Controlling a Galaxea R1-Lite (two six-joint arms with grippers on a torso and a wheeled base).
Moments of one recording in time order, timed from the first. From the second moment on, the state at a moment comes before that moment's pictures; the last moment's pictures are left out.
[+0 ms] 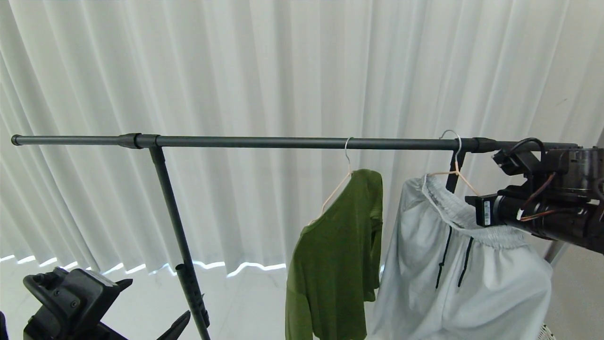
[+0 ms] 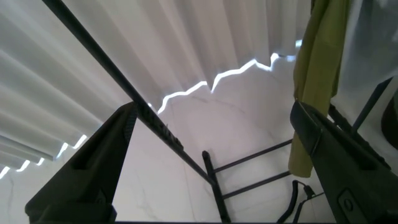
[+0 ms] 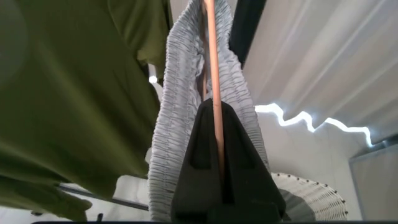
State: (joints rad) left arm -0.46 1.07 -0.07 -0.59 0.19 0.24; right arm 0.21 1.65 -0.77 -0.48 0.06 0.00
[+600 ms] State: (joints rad) left arm -0.45 1.07 -0.07 -0.59 0.21 0.24; right arm 0.21 1.73 -0.80 -0.50 0.06 0.00
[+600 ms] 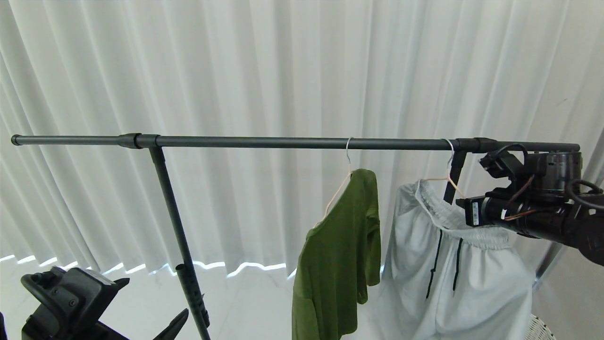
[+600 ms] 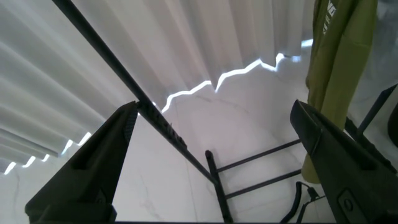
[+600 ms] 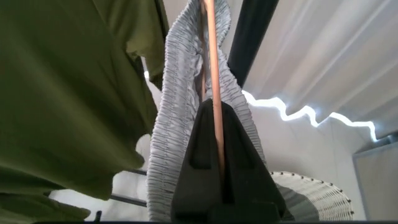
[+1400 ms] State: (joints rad) left arm -0.26 1.04 -0.04 -0.59 0.22 0.23; right arm 0.26 1.29 -0.50 -0.56 0.06 -0.02
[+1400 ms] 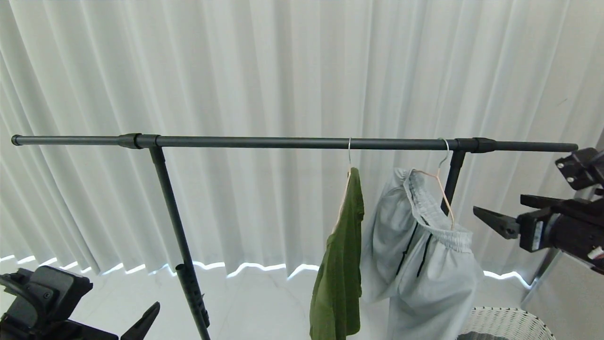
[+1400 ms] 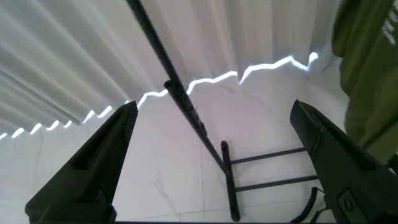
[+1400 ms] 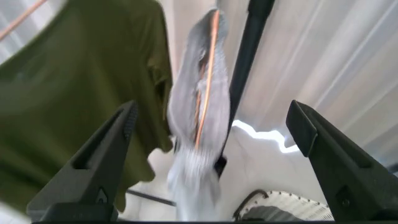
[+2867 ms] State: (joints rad) left arm -0.03 0.12 -0.05 0.04 0.34 0.31; right arm 0.07 0.36 -0.18 0.15 -0.03 -0.18
